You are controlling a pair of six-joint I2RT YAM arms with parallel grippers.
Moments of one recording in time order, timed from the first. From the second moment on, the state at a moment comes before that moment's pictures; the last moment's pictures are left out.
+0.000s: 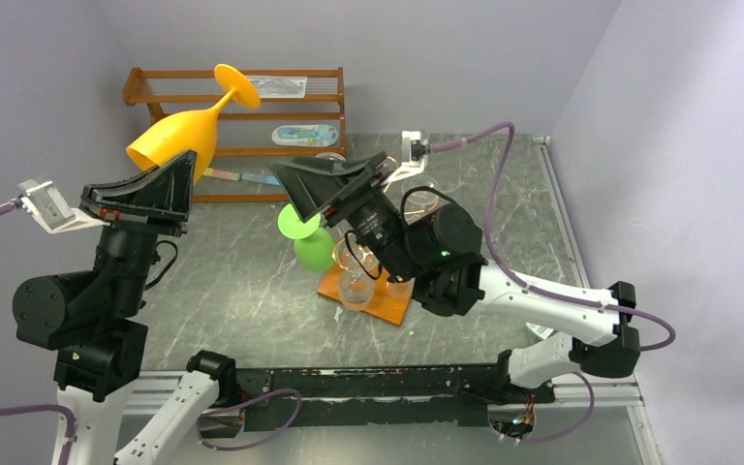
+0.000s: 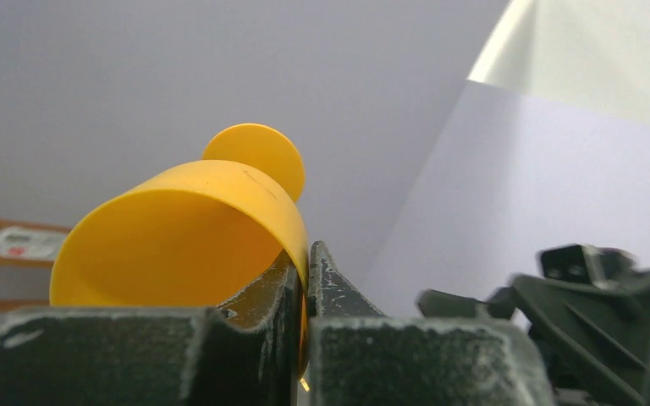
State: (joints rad) left arm -0.30 0.59 1.22 -0.07 0.00 -0.53; right arm 1.32 1.35 1.43 0.51 0.46 0.52
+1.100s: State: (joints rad) left arm -0.30 0.55 1.11 0.37 0.43 -0.69; right arm 1.21 1.58 1.66 0.72 0.23 0.87
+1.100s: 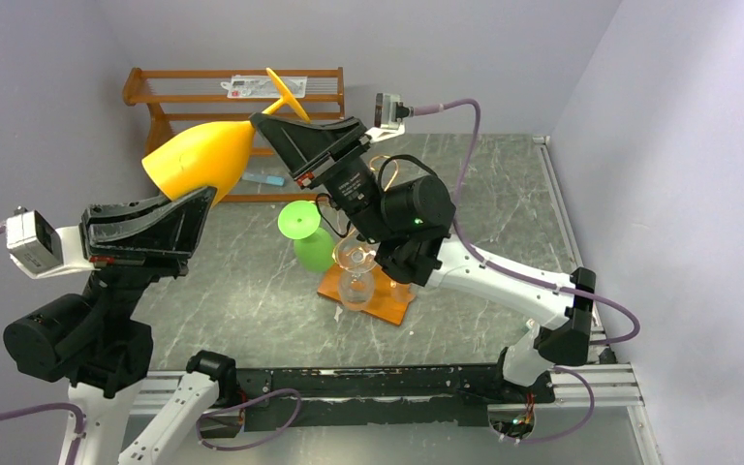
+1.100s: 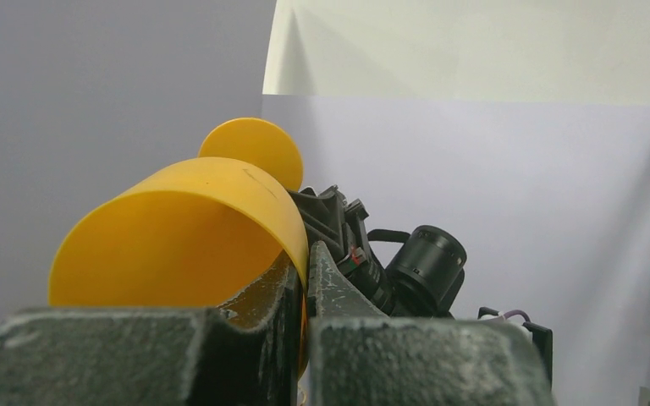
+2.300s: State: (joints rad) left arm -0.30 0.31 1.32 -0.61 -0.22 -0.57; right arm 1.12 1.55 1.48 0.94 -0.07 0.28
